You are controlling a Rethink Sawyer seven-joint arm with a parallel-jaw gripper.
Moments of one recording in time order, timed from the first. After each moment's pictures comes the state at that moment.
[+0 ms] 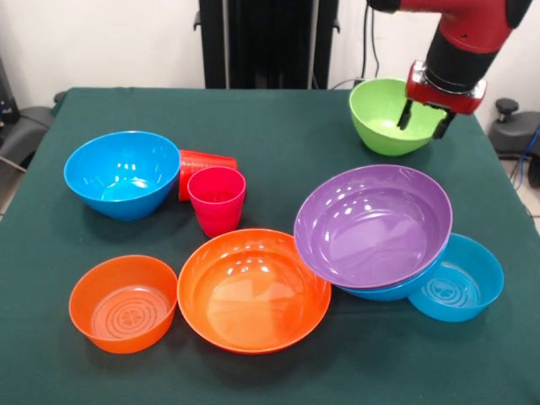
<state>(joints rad) 0.18 -0.47 -0.07 1.68 0.08 0.63 2.13</state>
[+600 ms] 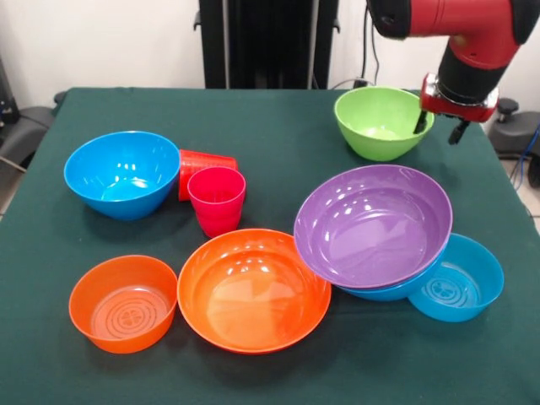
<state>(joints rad) 0.15 -0.43 0.01 1.68 0.08 0.61 2.13</state>
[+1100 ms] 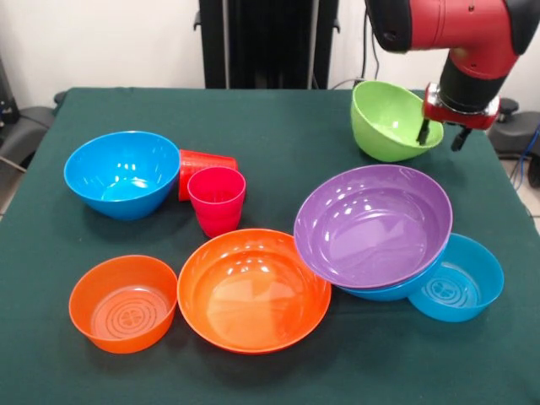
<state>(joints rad) 0.15 -0.40 0.03 1.67 0.07 0.56 2.13</state>
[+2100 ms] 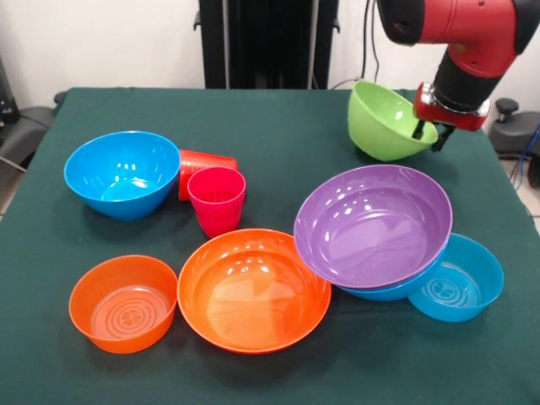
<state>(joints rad) 0.25 -0.38 -0.08 1.64 0.05 0.57 2.13</state>
